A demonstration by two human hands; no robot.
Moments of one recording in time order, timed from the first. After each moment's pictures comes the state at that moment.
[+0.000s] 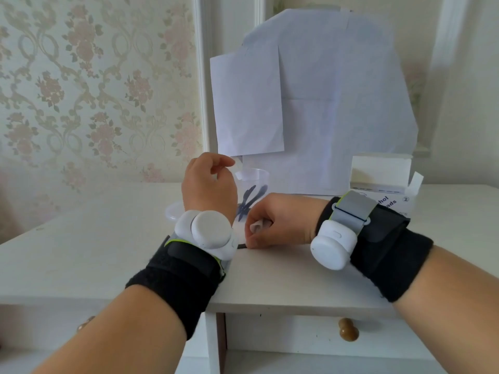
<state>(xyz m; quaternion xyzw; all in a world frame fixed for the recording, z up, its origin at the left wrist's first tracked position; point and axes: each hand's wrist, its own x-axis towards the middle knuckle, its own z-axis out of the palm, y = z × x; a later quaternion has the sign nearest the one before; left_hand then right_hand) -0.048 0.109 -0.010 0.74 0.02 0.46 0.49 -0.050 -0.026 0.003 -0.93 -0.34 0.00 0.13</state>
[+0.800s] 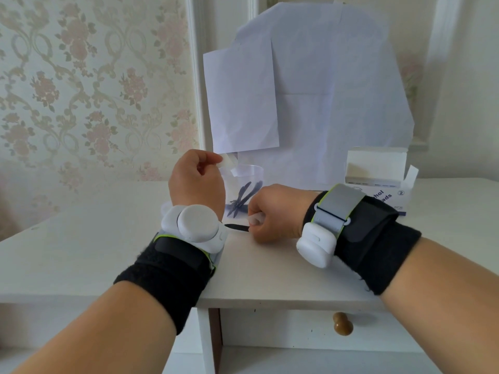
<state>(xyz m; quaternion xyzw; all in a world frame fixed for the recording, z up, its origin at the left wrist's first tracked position) -0.045 0.114 -0.011 0.72 0.06 0.47 0.51 -0.043 -0.024 -0.003 -0.95 -0.29 -0.07 0.03</state>
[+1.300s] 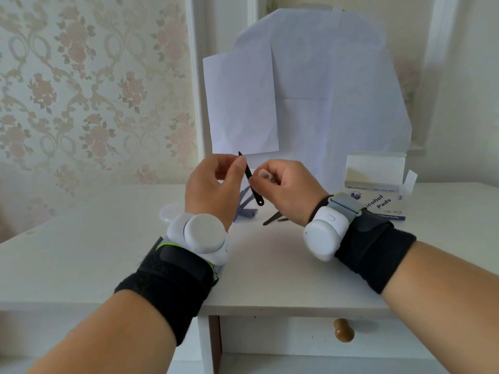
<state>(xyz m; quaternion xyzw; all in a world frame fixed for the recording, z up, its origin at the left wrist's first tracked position) -0.056 0.102 -0.010 0.75 -0.06 0.40 0.52 -0.026 -0.035 -0.003 -0.81 -0.28 -0.22 0.46</state>
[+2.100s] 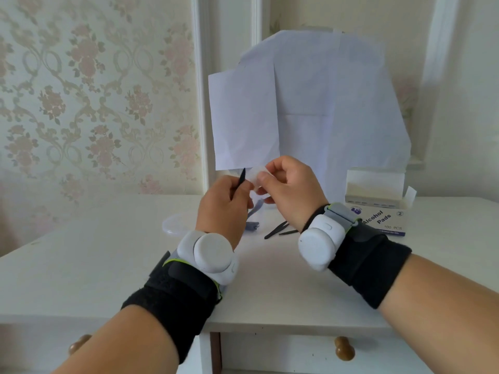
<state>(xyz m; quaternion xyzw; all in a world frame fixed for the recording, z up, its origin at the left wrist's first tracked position) -0.052 0.097 -0.011 0.76 -0.06 0.31 0.57 -0.024 -0.028 0.009 -0.77 -0.21 -0.25 0.55</state>
